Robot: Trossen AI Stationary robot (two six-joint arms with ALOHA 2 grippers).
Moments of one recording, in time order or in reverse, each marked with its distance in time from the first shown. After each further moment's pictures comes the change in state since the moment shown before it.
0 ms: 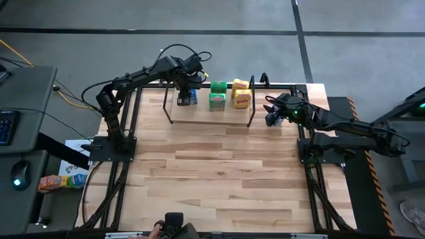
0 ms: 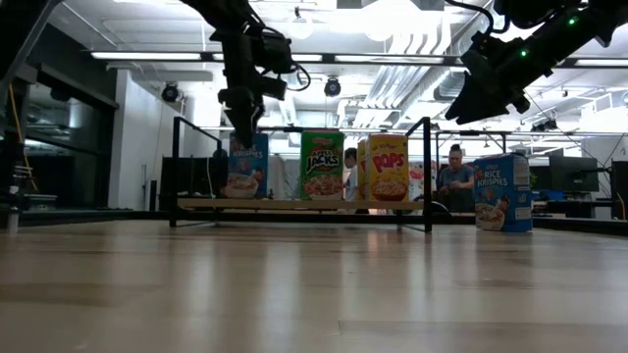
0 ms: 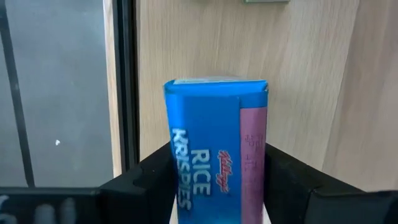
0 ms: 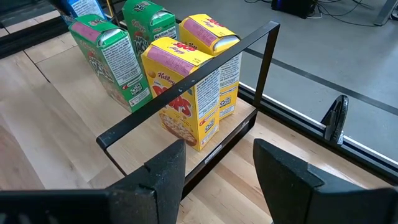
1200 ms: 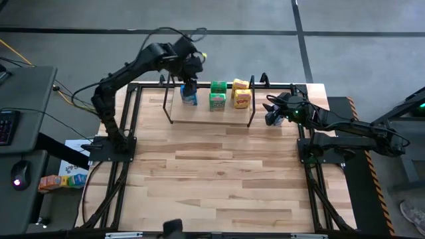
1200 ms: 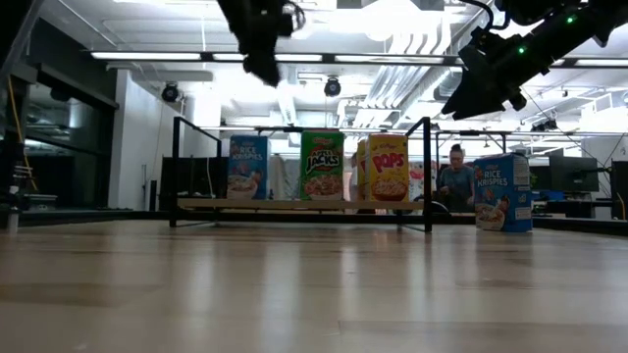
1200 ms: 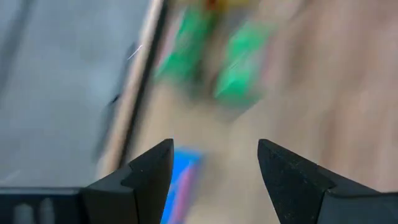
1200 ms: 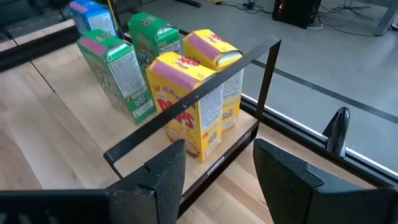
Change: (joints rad) left arm -0.014 -0.054 0.281 -0.079 0.180 -0.256; right arm 0.000 0.000 0.000 0.045 0.002 -0.019
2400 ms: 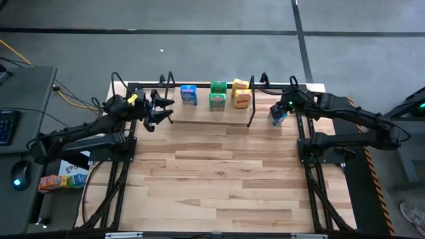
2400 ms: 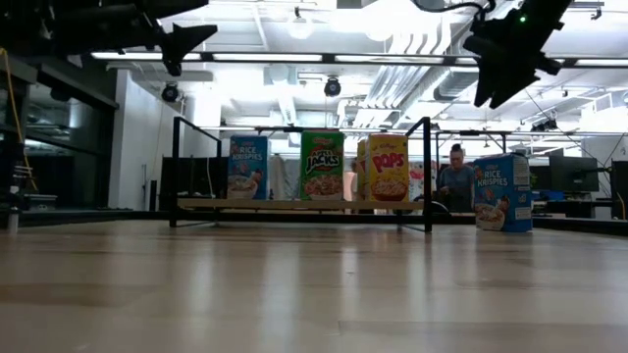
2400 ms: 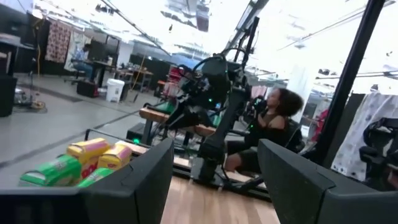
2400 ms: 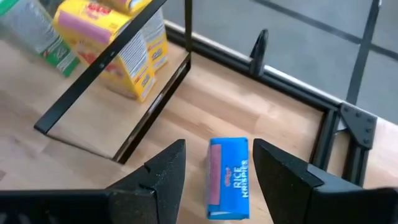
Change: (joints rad) left arm -0.074 -1.134 -1.643 1.832 0.343 -0.734; right arm 0.000 0.178 0.427 -0.746 0.109 0.299
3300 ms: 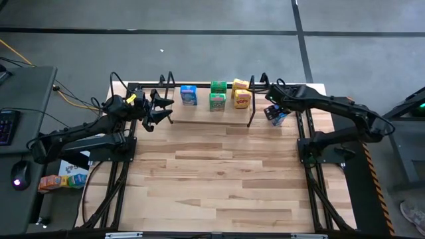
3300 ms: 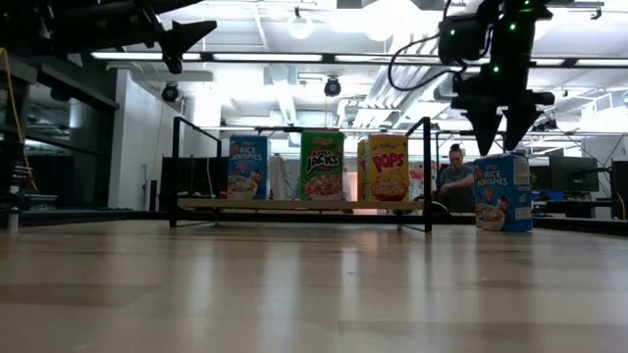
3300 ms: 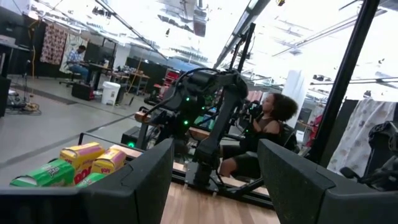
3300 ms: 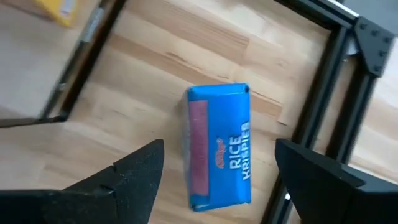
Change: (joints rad) left arm -0.004 -0.002 0.001 0.020 0.000 -0.027; right arm -0.159 0.285 -0.001 -0.092 -0.148 0.032
